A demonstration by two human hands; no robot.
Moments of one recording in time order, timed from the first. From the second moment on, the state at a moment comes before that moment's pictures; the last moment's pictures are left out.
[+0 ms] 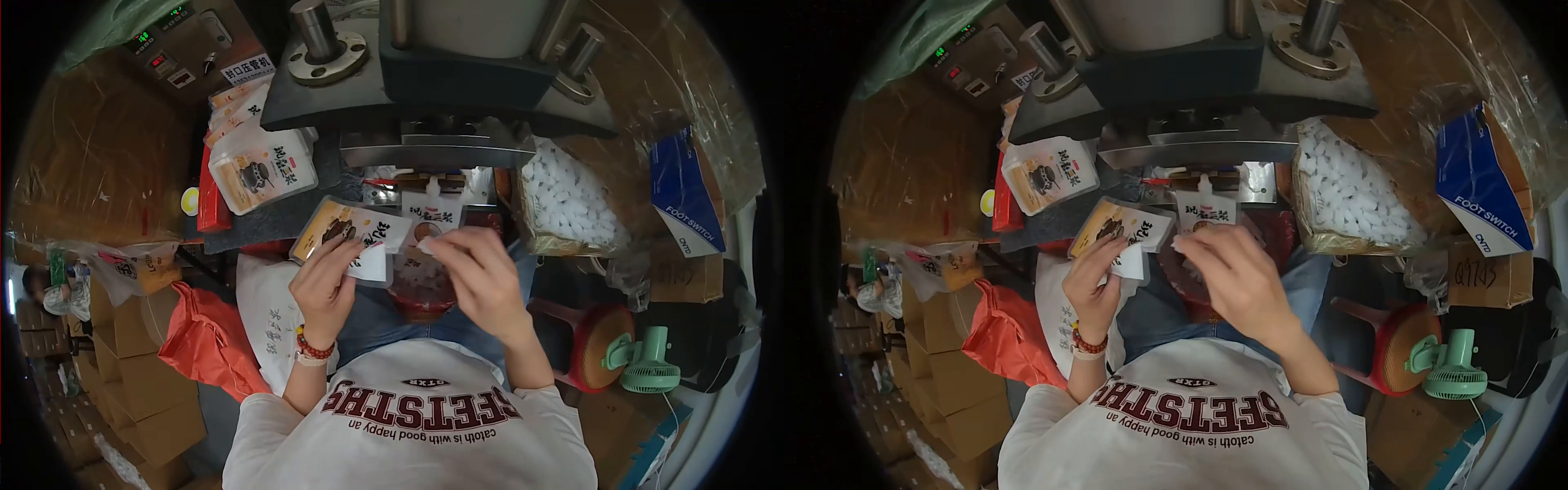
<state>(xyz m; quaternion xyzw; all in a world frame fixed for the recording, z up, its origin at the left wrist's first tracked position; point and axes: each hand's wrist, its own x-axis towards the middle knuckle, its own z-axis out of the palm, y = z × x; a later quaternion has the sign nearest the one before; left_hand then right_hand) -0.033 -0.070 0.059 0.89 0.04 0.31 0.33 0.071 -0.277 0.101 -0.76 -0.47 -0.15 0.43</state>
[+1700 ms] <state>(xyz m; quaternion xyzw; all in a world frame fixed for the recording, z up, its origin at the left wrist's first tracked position) 0.069 0.086 0.018 0.92 0.25 0.30 -0.08 0.076 -0.346 0.082 -0.66 -0.20 -0.06 0.72</state>
